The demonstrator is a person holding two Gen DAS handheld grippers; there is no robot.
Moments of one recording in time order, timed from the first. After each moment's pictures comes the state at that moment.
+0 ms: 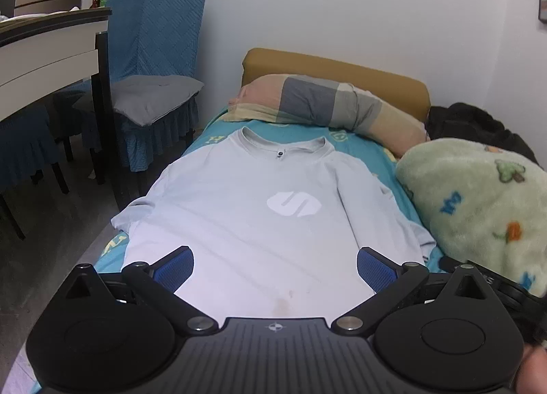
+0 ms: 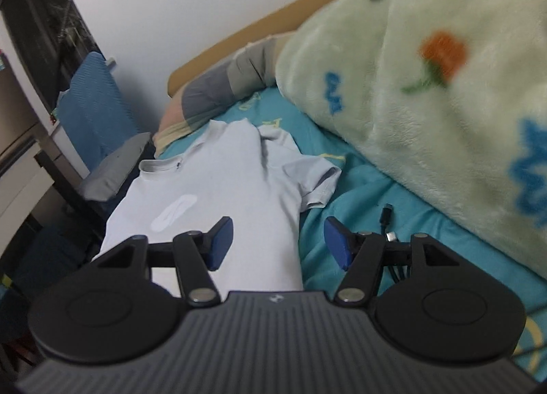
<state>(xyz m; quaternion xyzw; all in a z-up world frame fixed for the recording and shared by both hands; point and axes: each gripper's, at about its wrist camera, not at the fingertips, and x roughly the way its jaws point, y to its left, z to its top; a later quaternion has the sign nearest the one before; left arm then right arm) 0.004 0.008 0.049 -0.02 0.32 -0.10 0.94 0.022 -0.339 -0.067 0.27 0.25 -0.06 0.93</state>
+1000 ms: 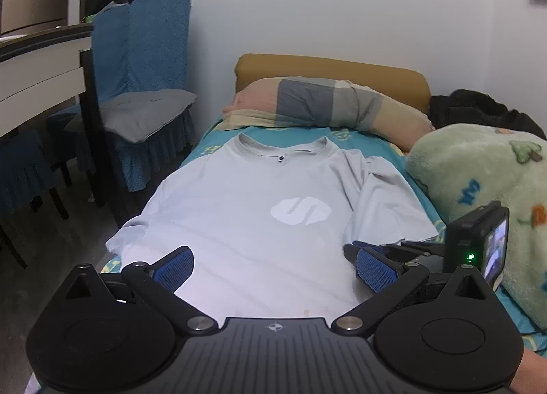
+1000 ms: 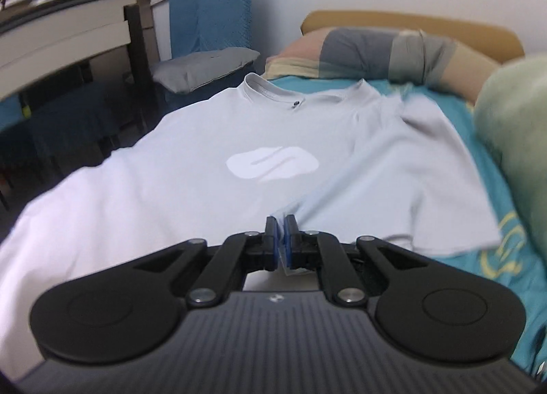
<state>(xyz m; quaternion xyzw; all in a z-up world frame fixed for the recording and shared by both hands) 0.035 -0.001 0.018 0.02 0.30 -0.10 0.95 0.130 -0.218 -0.078 0.04 0.28 0.12 0.95</state>
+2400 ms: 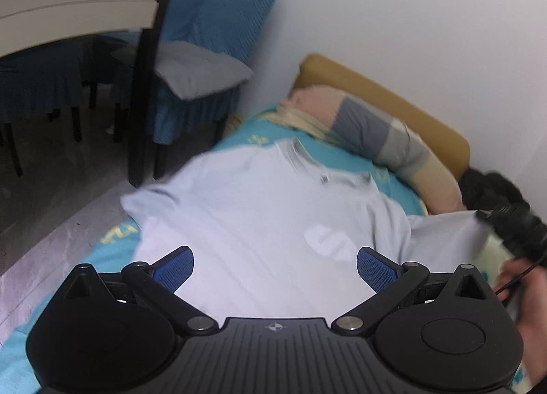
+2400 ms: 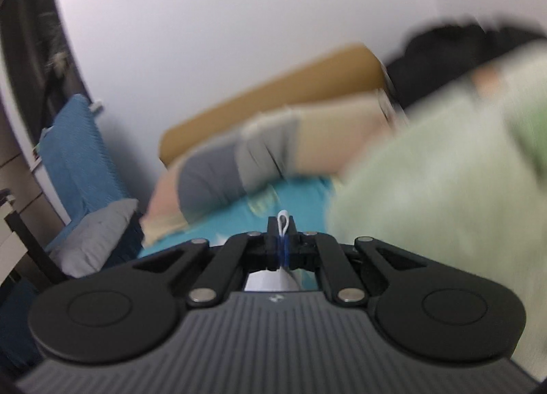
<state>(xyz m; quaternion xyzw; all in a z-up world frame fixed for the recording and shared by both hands) 0.079 0.071 0.040 -0.16 0.32 -0.03 0.93 0.206 -0.334 0.040 0.21 0.17 -0.10 0.96</state>
